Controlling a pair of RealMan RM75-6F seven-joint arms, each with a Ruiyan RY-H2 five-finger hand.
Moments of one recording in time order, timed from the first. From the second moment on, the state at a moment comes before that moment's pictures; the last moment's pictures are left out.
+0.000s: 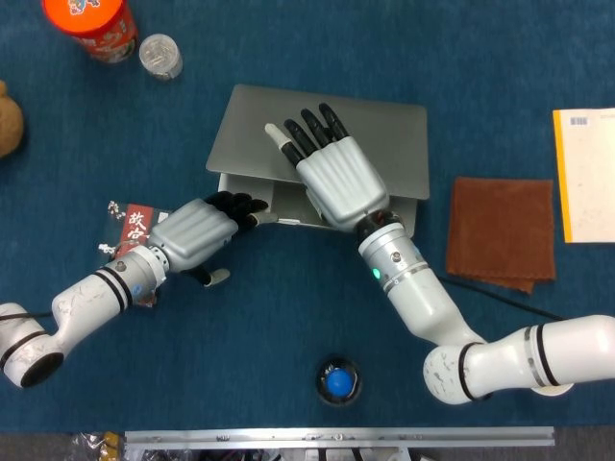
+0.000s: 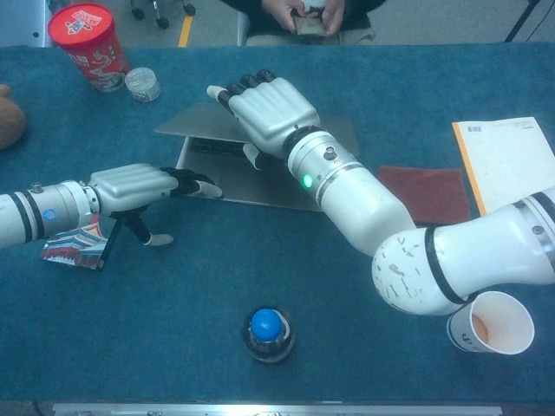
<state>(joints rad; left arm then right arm) -0.75 -1.43 0.08 -1.42 1.56 0.72 -0.14 1.03 -1.88 0.25 -1.61 -0.73 1.20 -1.02</state>
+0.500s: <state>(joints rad) -0.76 -1.42 0.09 -1.42 1.54 0.71 -0.13 1.03 -1.84 0.29 -1.61 -0.72 1.22 -1.02</state>
